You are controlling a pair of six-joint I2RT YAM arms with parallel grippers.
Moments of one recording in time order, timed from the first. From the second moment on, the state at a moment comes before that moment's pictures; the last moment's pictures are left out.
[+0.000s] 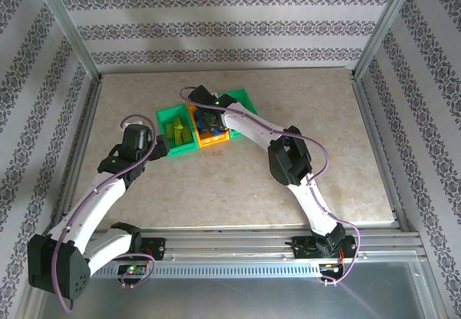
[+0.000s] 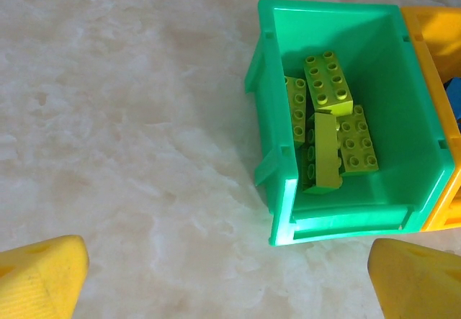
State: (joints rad) left arm -0.21 1.01 0.73 -0.49 -0.27 -0.45; right arm 0.75 2.36 2.14 -0.91 0.26 0.49
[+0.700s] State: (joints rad) left arm -0.19 1.22 0.80 -0.41 -0.19 -0.45; right arm 0.75 2.05 1.90 -0.86 0.32 0.50
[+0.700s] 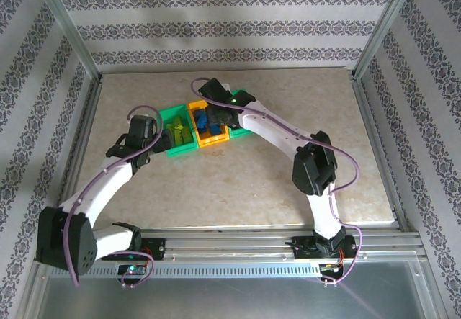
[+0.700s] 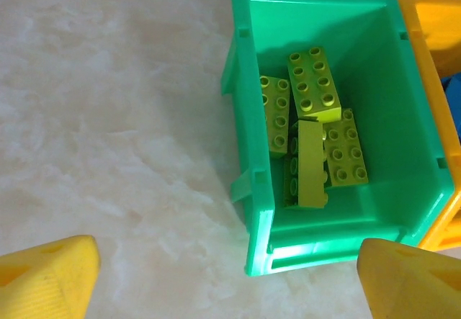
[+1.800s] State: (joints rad) left arm 0.13 1.09 0.48 0.03 -0.22 -0.29; right arm 0.43 1.19 0.80 -0.49 0.72 0.47
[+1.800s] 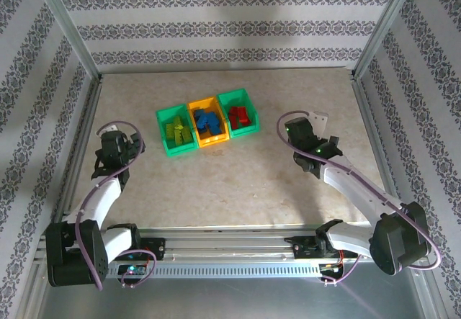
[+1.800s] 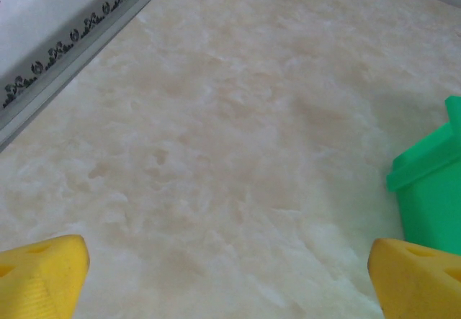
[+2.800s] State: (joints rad) left arm 0.14 1.33 0.26 0.72 0.04 -0.11; right arm 0.20 1.01 0.37 0.27 0.48 0.11
